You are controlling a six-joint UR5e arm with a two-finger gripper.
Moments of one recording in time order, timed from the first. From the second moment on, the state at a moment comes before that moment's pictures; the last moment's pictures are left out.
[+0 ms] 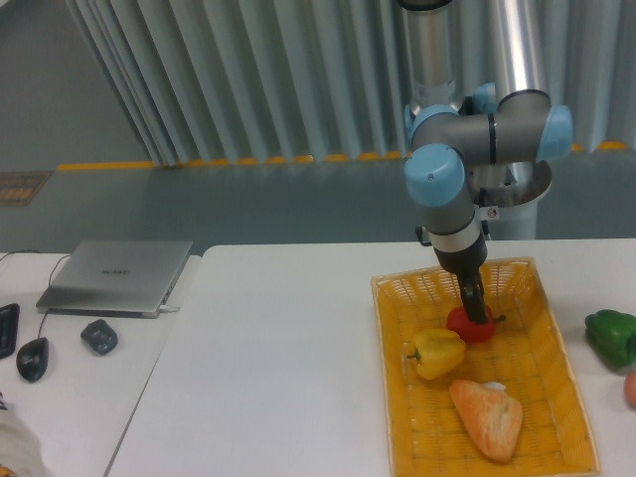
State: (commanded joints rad) arm 2.18 -1.80 -1.75 -1.21 1.76 1.52
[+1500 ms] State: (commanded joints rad) arm 2.16 -1.87 -1.77 -1.18 1.80 1.51
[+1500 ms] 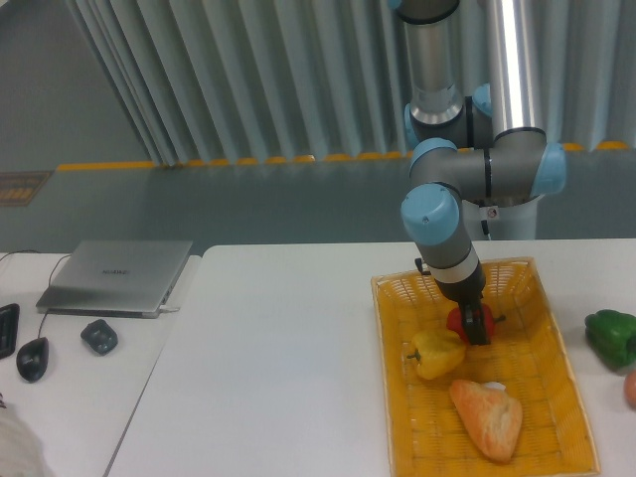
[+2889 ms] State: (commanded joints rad) arm 2.45 -1.74 -1.62 -1.23 1.71 1.69
